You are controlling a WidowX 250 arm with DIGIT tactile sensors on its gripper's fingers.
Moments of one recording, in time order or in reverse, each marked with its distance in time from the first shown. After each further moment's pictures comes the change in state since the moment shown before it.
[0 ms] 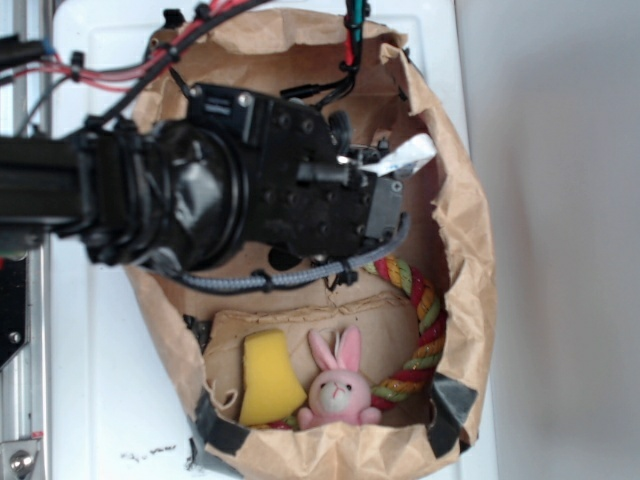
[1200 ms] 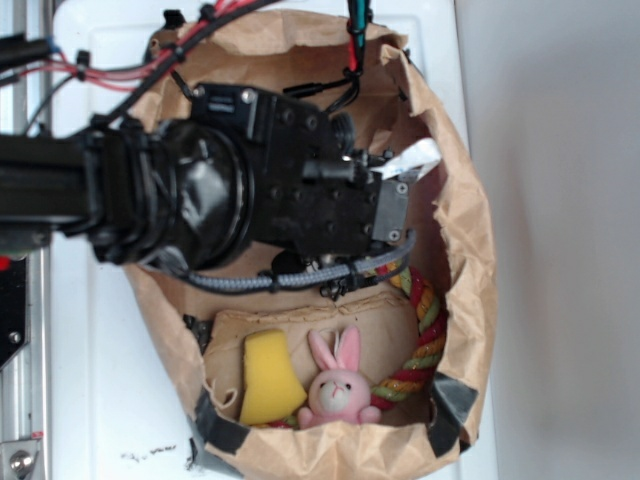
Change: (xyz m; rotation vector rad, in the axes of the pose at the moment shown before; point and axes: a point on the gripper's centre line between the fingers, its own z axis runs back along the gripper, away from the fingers) arm 0.005 -0.004 -0.004 -0.014 -0.007 -0.025
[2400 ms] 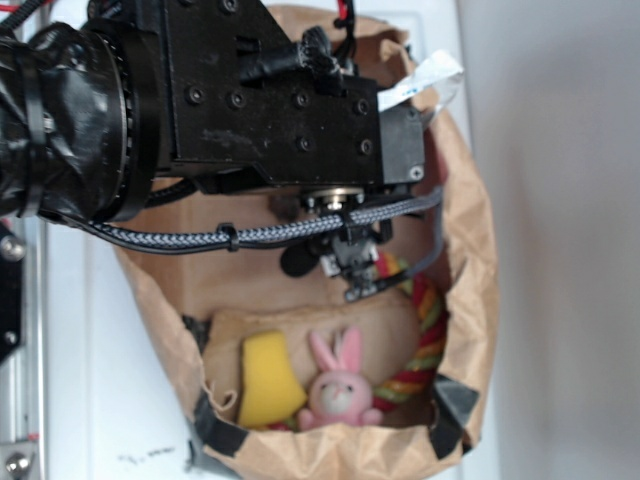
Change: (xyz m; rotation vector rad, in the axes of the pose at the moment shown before) arm 0.015 0.011 0.048 -0.120 -0.050 0.135
